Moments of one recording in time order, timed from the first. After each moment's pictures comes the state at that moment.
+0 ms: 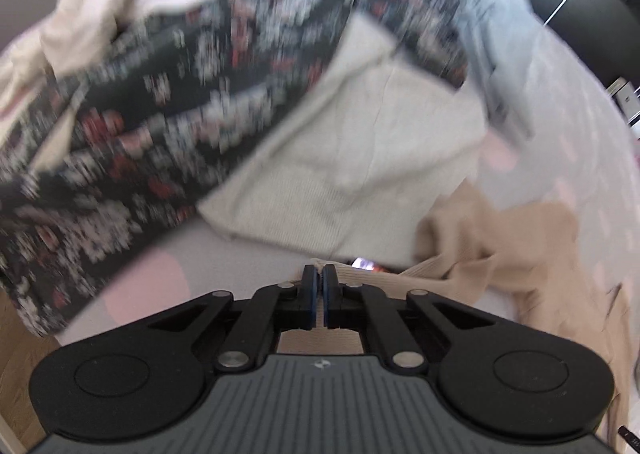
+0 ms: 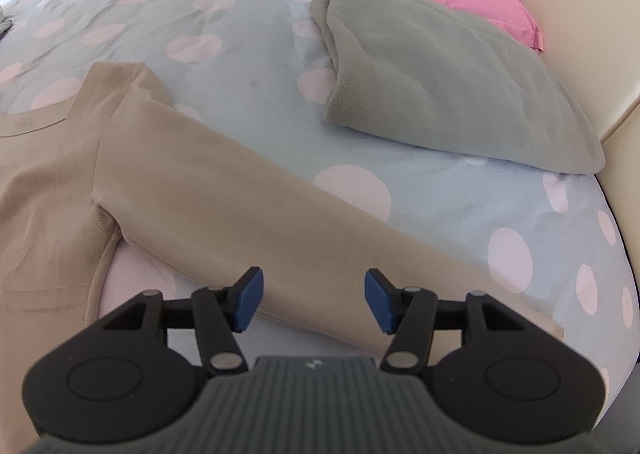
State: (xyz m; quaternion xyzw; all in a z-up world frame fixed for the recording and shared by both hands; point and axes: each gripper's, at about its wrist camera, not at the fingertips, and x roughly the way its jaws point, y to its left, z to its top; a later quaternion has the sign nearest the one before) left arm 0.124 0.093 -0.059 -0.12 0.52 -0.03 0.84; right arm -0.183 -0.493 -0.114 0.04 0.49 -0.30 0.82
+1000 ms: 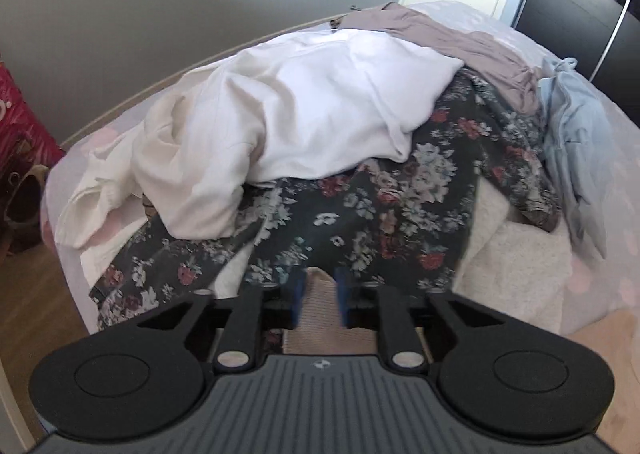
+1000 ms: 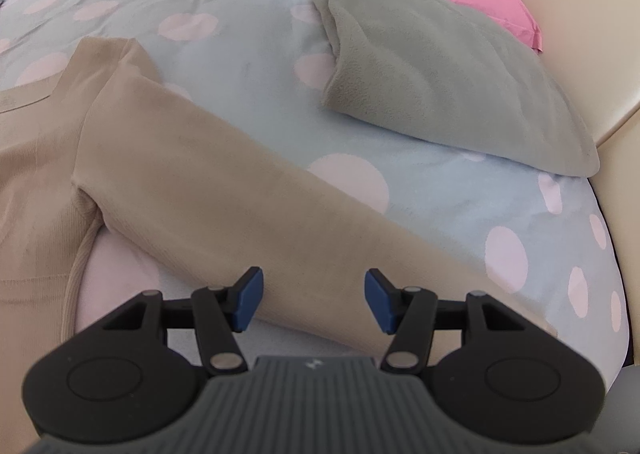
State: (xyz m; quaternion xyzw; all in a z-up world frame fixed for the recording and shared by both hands) left arm 0.190 0.183 -0.017 -0.09 0.47 0.05 0.88; right arm -0.176 -0.497 -0.128 0.02 0.51 -0.31 0.80
